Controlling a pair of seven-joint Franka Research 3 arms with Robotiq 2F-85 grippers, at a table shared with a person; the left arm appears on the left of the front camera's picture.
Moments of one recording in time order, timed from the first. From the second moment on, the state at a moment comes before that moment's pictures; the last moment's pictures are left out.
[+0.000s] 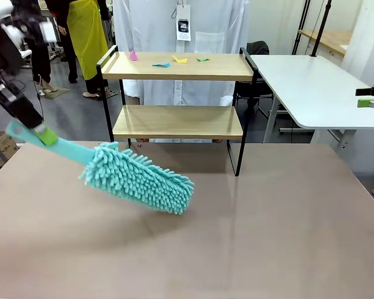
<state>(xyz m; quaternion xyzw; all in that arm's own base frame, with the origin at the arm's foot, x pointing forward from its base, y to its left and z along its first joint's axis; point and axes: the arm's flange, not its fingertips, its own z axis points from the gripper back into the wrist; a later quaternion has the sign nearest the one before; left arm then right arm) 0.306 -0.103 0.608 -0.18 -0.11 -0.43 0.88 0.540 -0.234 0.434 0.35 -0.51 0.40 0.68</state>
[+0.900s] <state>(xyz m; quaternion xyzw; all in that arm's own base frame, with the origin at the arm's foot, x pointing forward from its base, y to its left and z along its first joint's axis) 0.309 -0.083 0.625 -0.16 -0.11 -0.45 0.87 0.540 -0.234 0.434 0.35 -0.51 0.40 0.68</state>
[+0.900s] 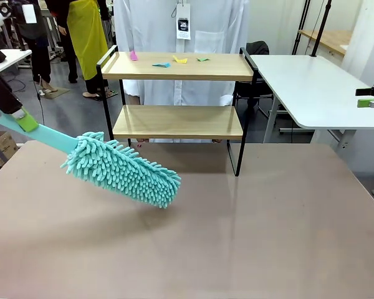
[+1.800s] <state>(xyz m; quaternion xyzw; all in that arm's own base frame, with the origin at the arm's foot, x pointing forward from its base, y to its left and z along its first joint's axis) 0.309 -0.083 0.625 -0.16 -0.11 -0.45 0.87 0.540 -0.234 0.434 0.35 -0.51 0.40 0.68</state>
